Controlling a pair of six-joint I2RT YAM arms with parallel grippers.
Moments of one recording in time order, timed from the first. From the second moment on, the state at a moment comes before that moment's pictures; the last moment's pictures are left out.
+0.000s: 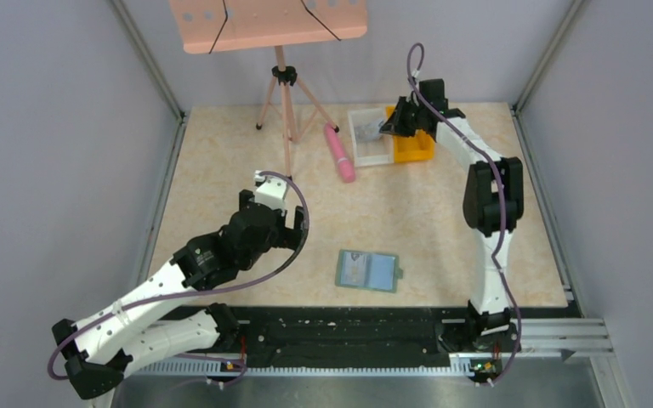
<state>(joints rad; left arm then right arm) -0.91 0.83 0.90 -0.60 -0.47 -0.32 0.20 2.12 1.79 -0.29 -0.44 0.50</state>
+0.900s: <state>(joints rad) -0.91 0.72 0.86 -0.62 -0.53 -0.26 0.20 2.50 2.23 -0.45 -0.49 0.47</state>
